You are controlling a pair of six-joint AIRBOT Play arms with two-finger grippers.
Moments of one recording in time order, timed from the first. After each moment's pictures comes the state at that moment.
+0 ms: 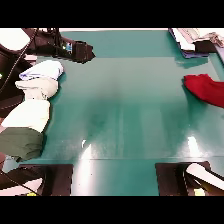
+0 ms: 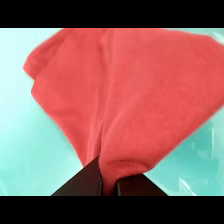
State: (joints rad) left arm -0.41 -1.29 1.69 1.17 -1.05 -1.54; right arm -0.86 -1.13 1.06 -1.04 0.96 1.34
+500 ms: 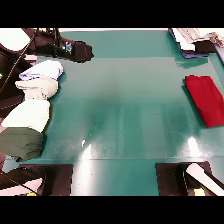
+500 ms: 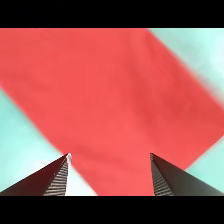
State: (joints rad) left arm -0.41 -1.29 1.69 1.22 -1.05 -1.54; right arm -0.85 -1.01 0.96 -1.29 0.97 1.37
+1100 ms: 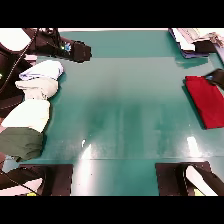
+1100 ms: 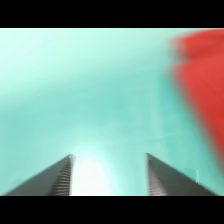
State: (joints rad) left arm -0.41 -1.29 1.69 1.24 -1.04 -1.54; right arm -0.36 -0.91 1.06 -1.08 1.02 1.37
